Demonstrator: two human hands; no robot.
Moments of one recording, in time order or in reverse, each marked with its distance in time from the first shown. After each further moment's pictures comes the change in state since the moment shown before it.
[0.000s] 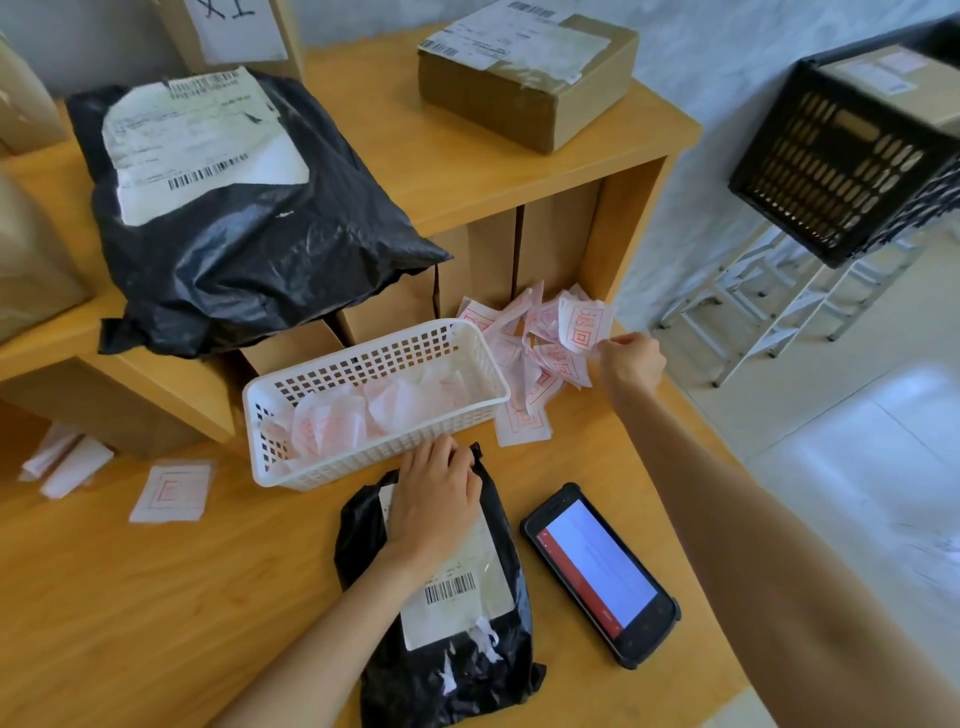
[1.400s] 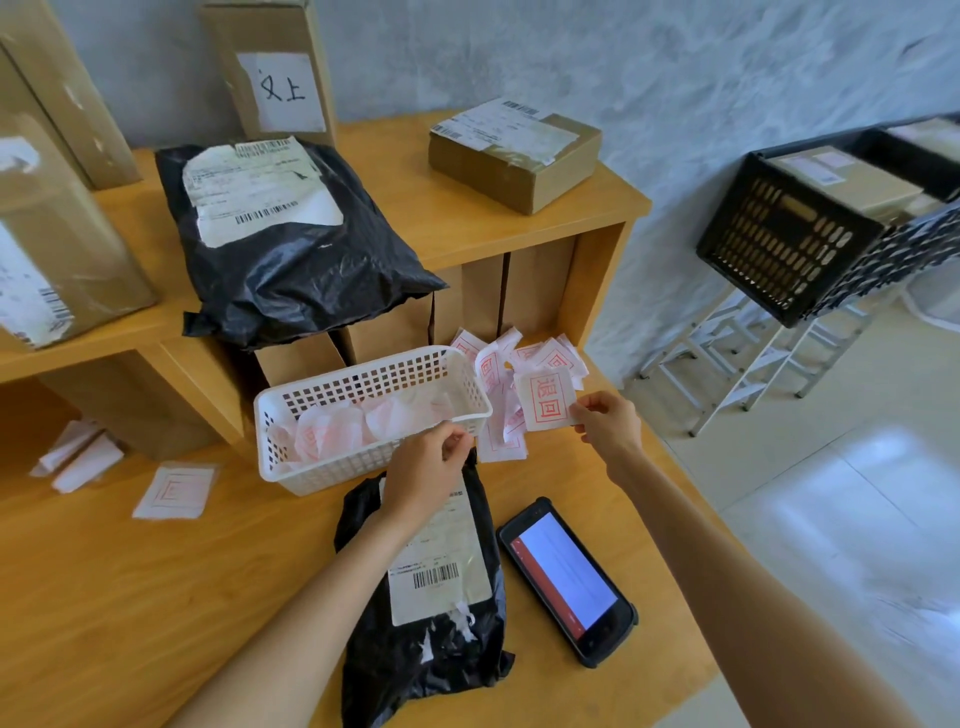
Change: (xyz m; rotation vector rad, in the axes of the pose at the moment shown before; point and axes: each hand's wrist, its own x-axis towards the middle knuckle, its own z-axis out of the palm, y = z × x) left_hand 0.033 0.016 -0.044 -0.577 -0.030 -0.265; right_hand -0.060 0.022 -0.056 0.082 -0.318 -0.228
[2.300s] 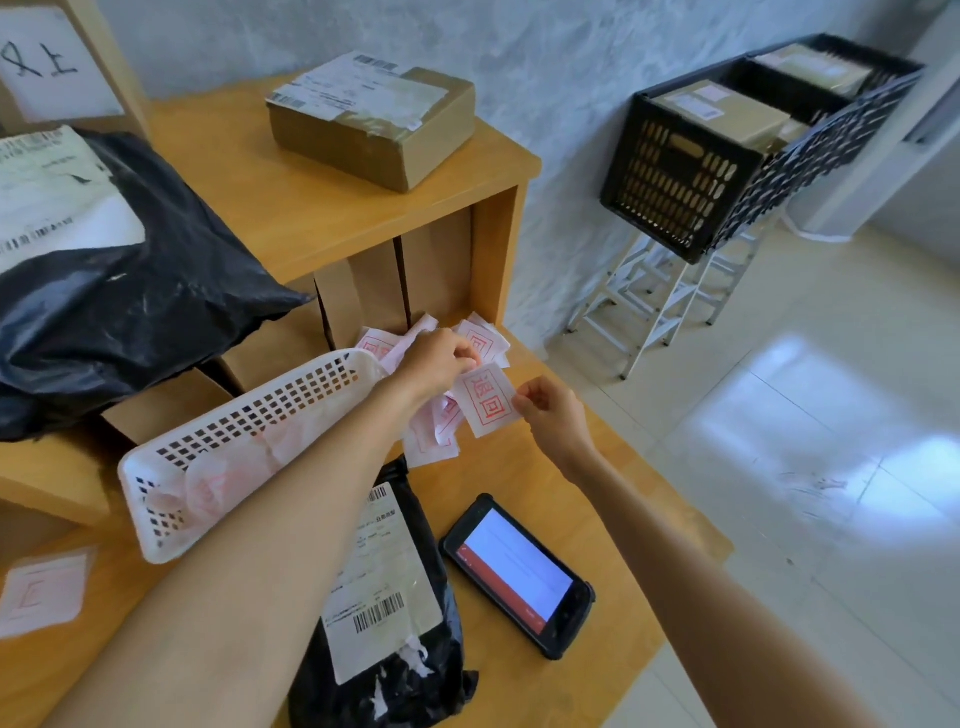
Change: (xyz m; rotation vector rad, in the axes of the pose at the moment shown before) left_hand 0.141 0.074 0.056 0.101 -0.450 0.098; right_hand -0.008 0.016 -0.015 -0.051 0.018 -0.097
